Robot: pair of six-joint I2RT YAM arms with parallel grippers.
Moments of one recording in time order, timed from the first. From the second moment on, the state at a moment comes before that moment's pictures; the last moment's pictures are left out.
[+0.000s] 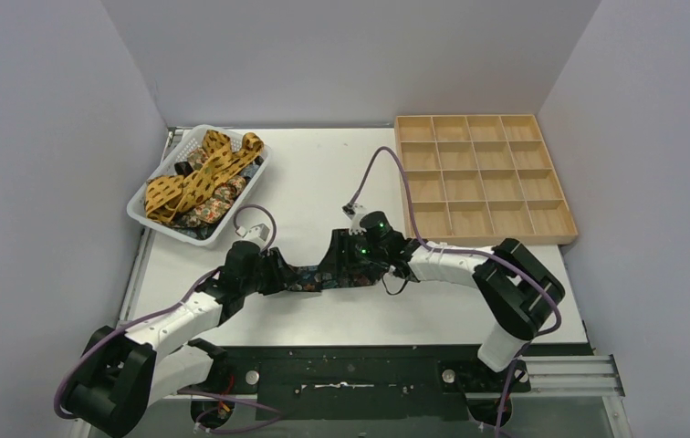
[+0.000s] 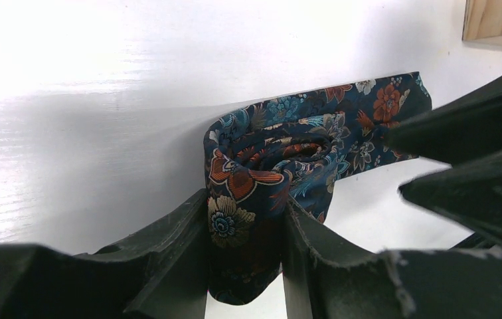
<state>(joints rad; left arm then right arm) -0.46 1.08 0.32 0.06 0.13 -0.71 0.78 1.68 0.81 0.25 -0.39 0.71</state>
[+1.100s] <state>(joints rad) -0.41 1.00 0.25 0.09 0.12 -0.86 0.78 1.73 0.83 0.07 -0.21 0.54</state>
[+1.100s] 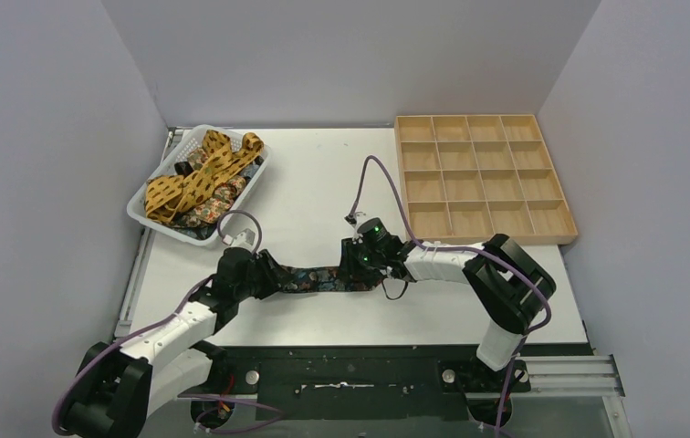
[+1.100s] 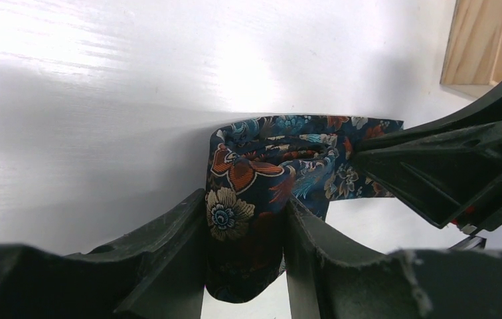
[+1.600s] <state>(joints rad) -0.48 1.08 0.43 -0.16 -0.03 -0.73 0.79 1.72 0.83 0.06 -0.24 0.57</state>
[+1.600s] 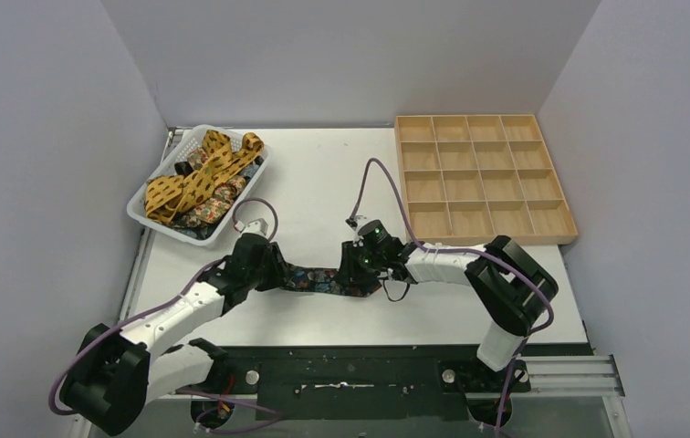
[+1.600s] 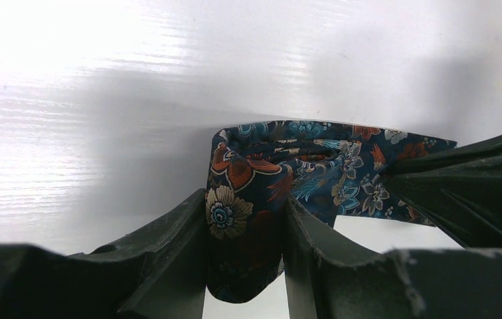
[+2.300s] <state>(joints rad) -0.86 1.31 0.80 -0.54 -0.60 -0.64 0.69 1.49 0.72 0.08 -0.28 0.71</state>
